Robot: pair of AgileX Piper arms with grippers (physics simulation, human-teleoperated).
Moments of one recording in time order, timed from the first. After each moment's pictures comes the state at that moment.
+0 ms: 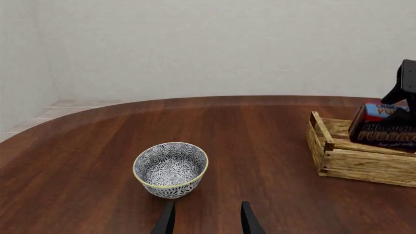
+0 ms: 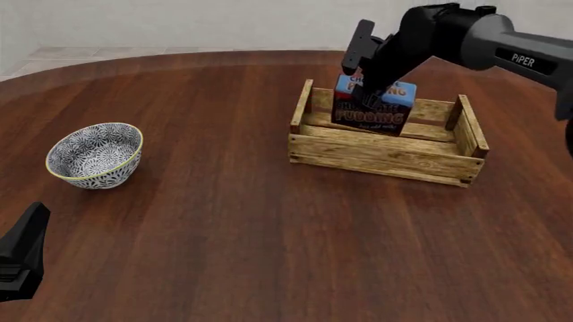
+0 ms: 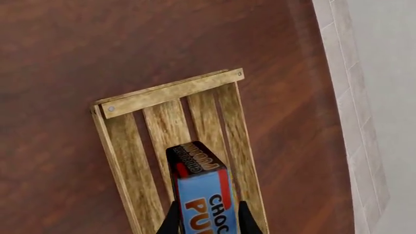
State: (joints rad) left arm 0.00 0.01 0.00 0.00 0.00; right arm 0.27 2.01 -1.77 0.67 -0.95
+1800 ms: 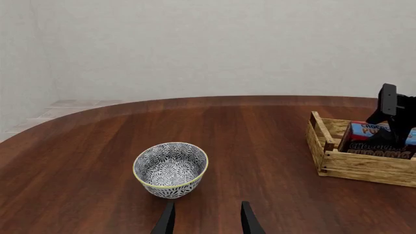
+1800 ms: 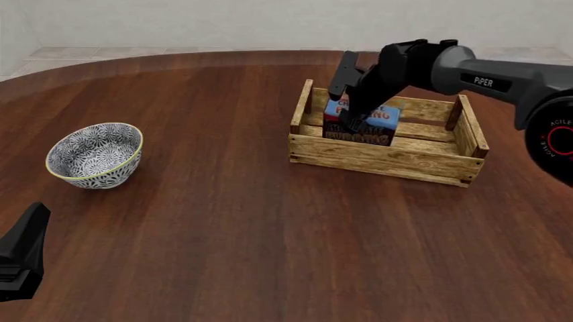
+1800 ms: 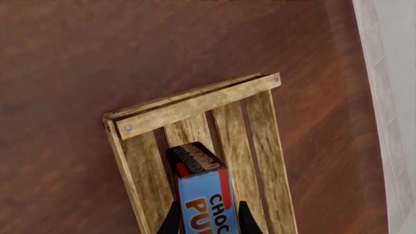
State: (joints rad) left arm 0.00 0.01 0.00 0.00 0.00; right arm 0.30 2.11 -1.73 0.58 -0.91
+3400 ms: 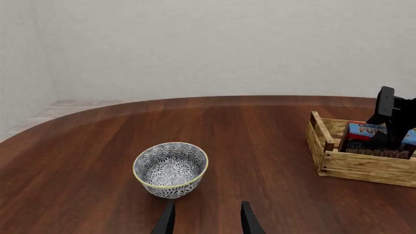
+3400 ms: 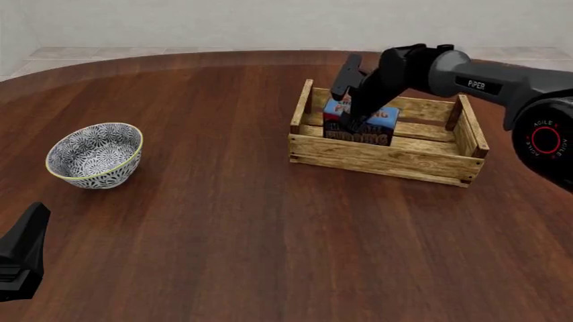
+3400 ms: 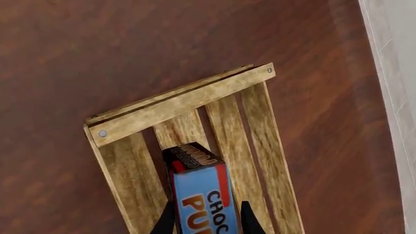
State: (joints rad) left arm 0.00 0.01 0.00 0.00 0.00; right arm 0.28 2.16 -1.77 0.58 -0.85
